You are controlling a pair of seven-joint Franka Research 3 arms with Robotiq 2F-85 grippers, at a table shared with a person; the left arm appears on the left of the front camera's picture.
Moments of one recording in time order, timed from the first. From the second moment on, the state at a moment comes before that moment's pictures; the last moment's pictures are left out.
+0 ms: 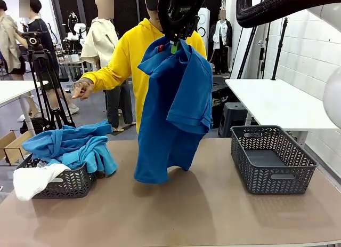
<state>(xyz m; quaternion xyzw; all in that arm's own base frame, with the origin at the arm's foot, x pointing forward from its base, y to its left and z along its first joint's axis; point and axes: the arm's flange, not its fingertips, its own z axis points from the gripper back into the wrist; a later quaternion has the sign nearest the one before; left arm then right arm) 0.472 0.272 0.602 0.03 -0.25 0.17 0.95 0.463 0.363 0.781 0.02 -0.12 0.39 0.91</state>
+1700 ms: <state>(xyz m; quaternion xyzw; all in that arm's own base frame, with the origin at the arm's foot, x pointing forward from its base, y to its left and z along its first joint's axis) 0.472 0.271 0.602 0.03 -0.25 0.17 0.95 0.446 0.481 0.794 0.12 -0.29 0.23 0.92</state>
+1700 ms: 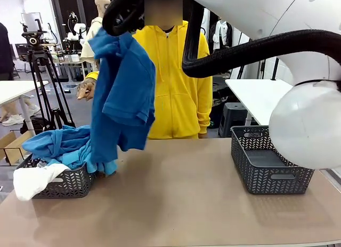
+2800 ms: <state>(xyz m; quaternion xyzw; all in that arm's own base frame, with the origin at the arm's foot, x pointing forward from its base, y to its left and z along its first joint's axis) 0.472 0.271 0.602 0.03 -0.25 0.17 0.95 0.387 0.543 0.840 0.25 -0.44 0.18 0.85</state>
